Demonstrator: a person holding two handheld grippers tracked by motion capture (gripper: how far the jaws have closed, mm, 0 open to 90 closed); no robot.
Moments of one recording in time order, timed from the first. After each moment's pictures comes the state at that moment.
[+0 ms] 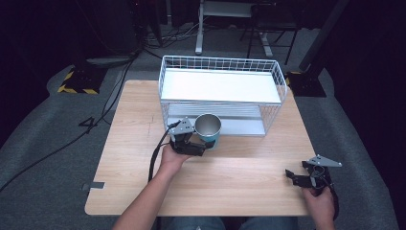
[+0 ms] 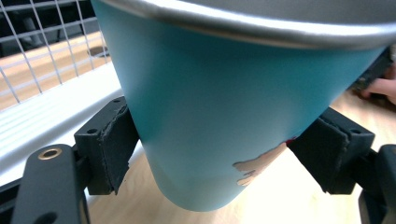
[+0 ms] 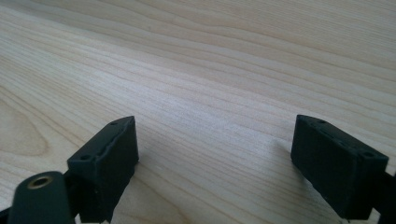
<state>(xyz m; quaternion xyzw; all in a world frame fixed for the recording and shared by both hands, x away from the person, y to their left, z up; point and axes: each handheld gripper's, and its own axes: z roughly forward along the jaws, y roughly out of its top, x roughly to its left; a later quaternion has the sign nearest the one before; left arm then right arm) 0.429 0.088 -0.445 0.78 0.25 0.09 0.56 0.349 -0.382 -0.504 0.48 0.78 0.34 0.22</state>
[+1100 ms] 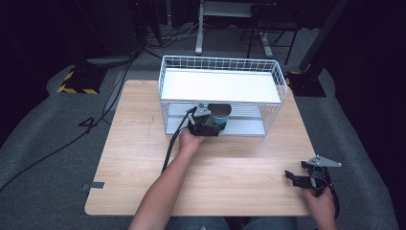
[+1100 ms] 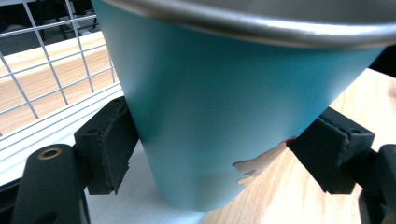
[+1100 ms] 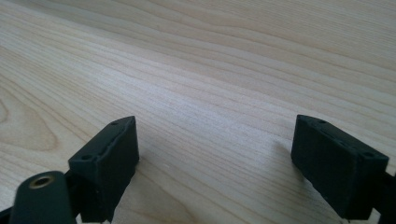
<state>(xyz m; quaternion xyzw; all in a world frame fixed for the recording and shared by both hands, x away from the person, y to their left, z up) 0.504 0.038 -0.470 0.78 0.31 0.13 0.53 0.348 -0.381 -0.504 0.47 0.78 0.34 0.21</state>
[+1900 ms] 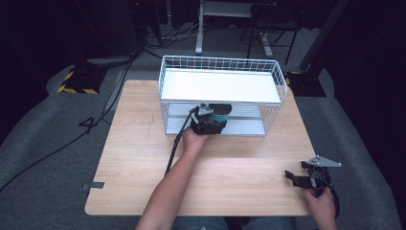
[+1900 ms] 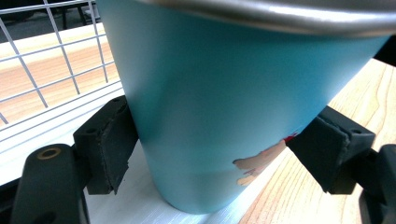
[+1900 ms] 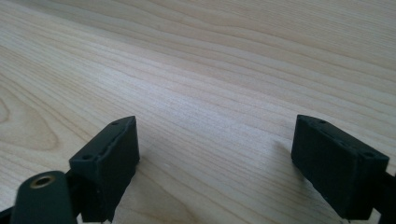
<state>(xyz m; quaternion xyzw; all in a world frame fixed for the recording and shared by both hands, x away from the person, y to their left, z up) 0.515 0.029 -0.481 0.77 0.36 0.14 0.51 0.347 -0.381 -0.504 0.47 0.78 0.34 0.21</state>
